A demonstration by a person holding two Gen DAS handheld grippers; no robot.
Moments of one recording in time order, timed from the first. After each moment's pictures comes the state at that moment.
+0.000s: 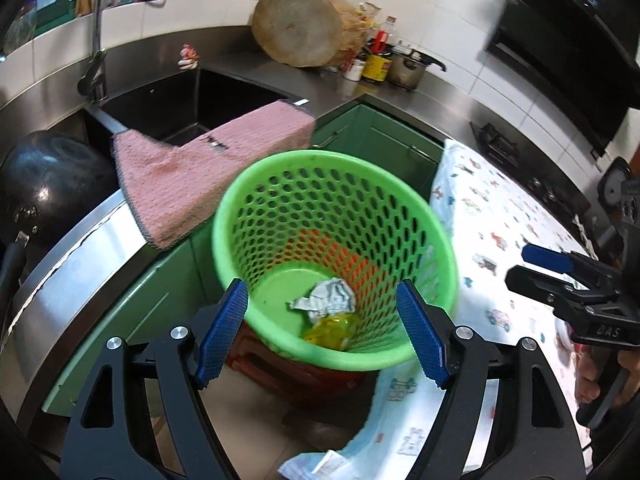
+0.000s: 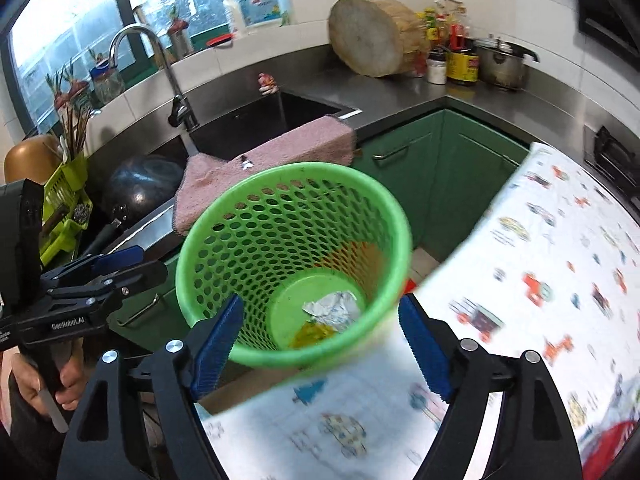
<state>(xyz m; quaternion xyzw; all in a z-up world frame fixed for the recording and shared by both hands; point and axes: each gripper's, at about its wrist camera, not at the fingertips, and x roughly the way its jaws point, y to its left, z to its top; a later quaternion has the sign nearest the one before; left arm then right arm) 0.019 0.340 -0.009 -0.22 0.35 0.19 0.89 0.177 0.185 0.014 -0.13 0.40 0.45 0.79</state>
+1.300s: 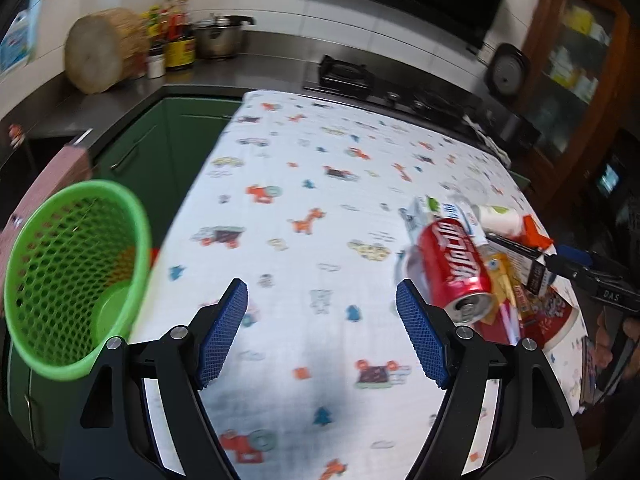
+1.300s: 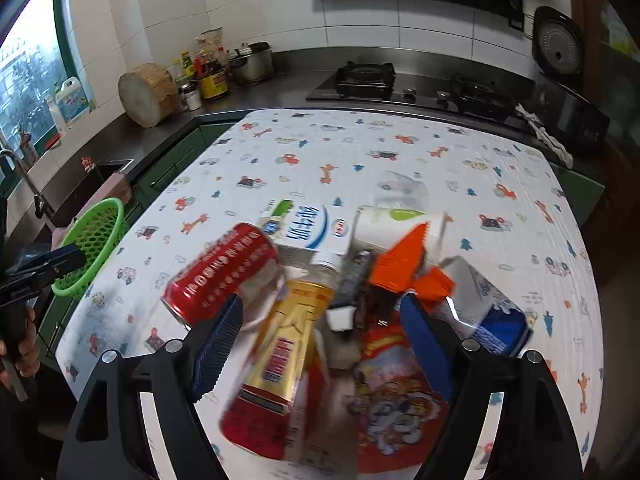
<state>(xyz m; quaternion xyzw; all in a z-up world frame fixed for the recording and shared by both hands) 0.140 0.087 0.022 -0.11 0.40 -0.03 0.91 0.200 -0.213 0.032 -0.03 0.42 0.18 0.89</state>
